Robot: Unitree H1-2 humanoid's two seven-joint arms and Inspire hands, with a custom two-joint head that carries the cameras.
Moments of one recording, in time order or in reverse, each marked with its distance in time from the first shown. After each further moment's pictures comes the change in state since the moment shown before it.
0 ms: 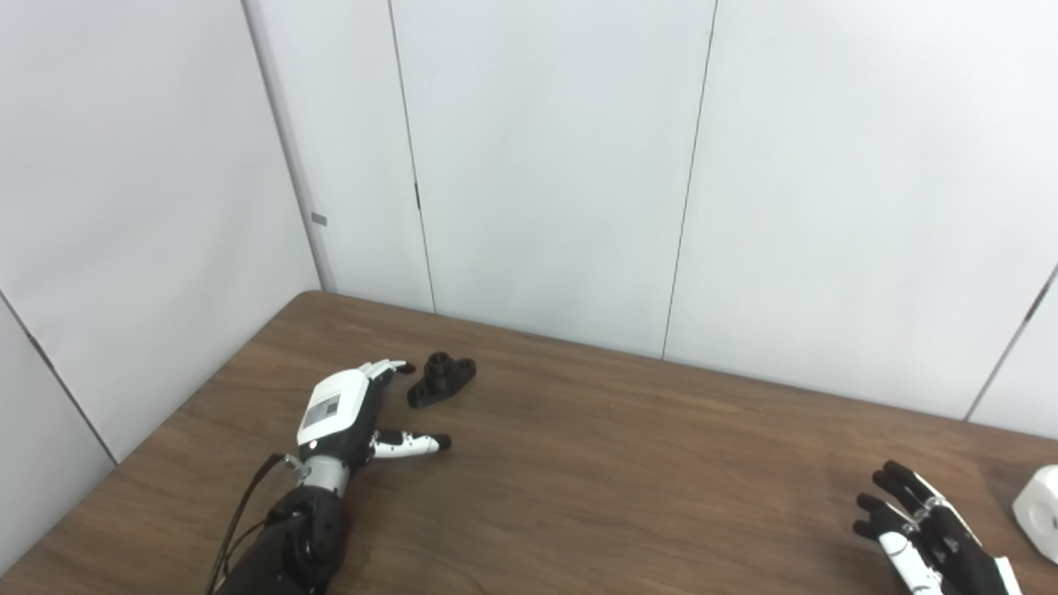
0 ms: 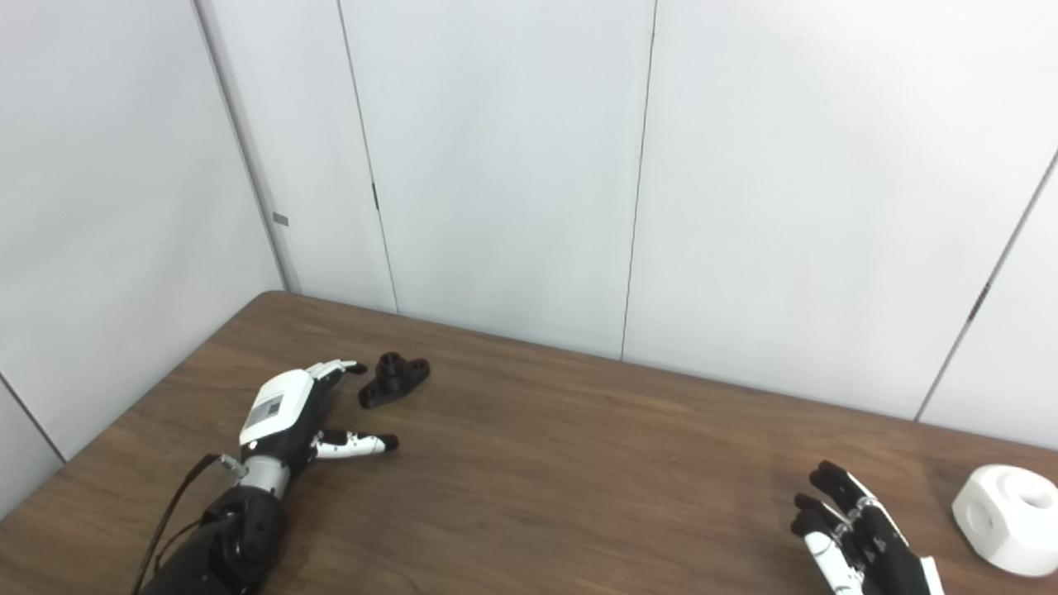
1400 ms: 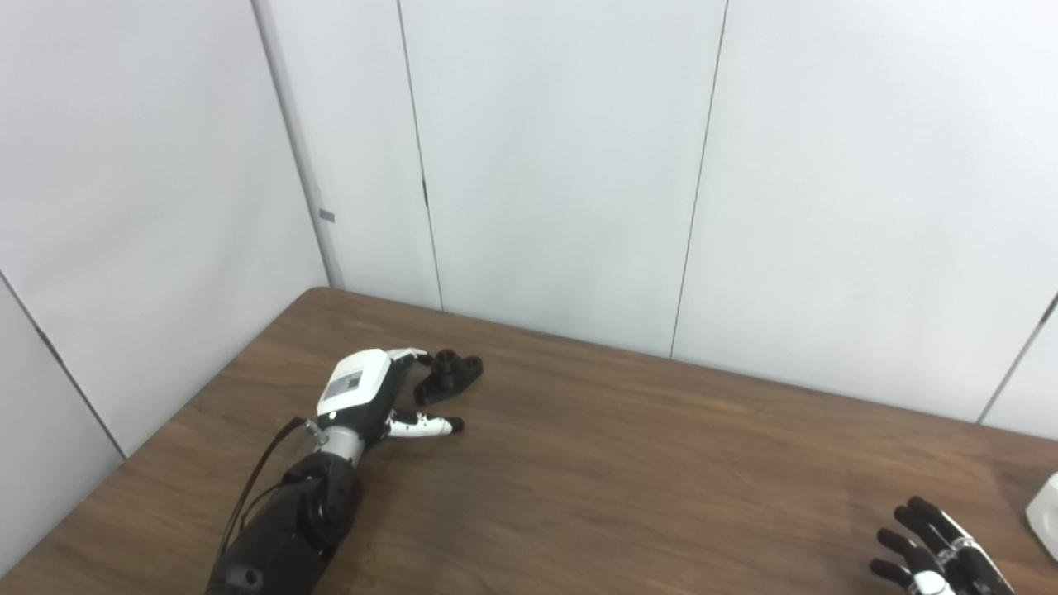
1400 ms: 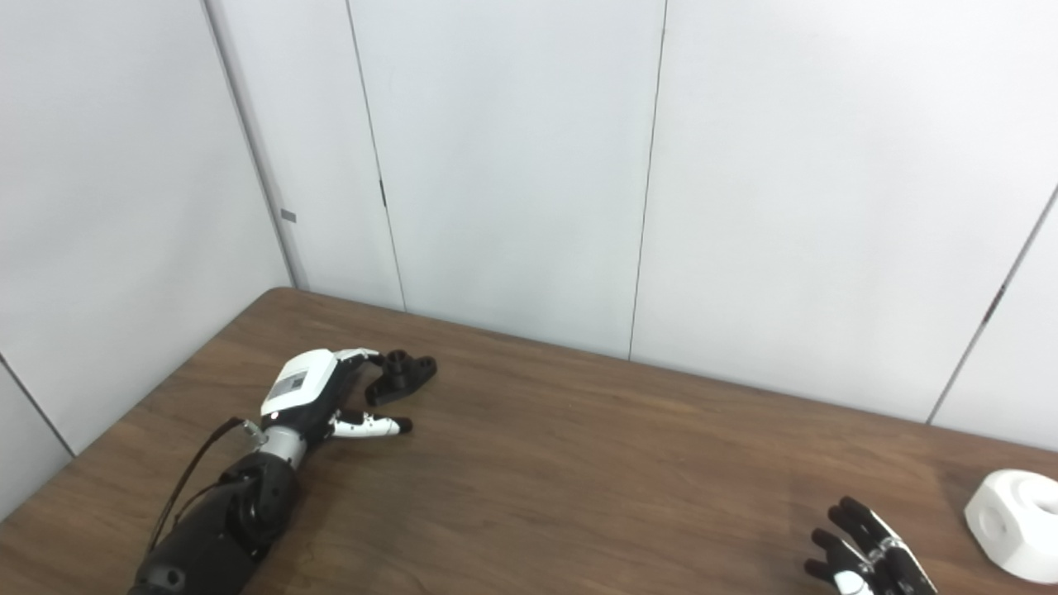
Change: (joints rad) left arm -0.087 0.047 -0.070 0.096 -0.001 -0.007 -0.051; right arm 0.103 -0.009 -0.009 -0.156 0.070 0.106 0.014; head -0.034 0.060
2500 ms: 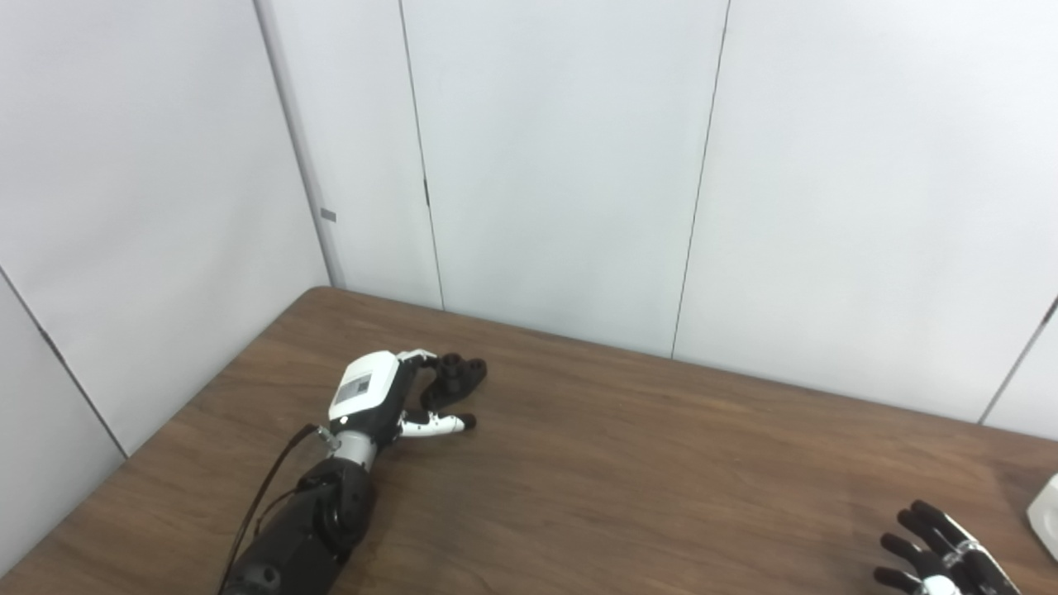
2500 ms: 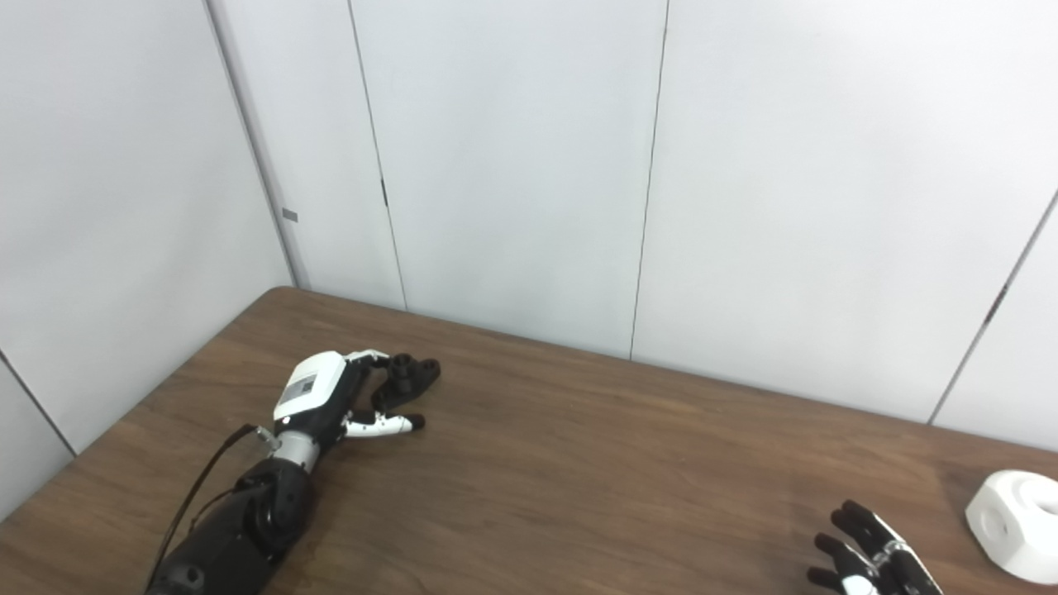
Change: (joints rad) left arm -0.024 -0.028 -0.028 0.073 -0.025 -0.068 0.118; right arm 0.005 -0.021 0.000 -0.020 0.008 0.018 0.014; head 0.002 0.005
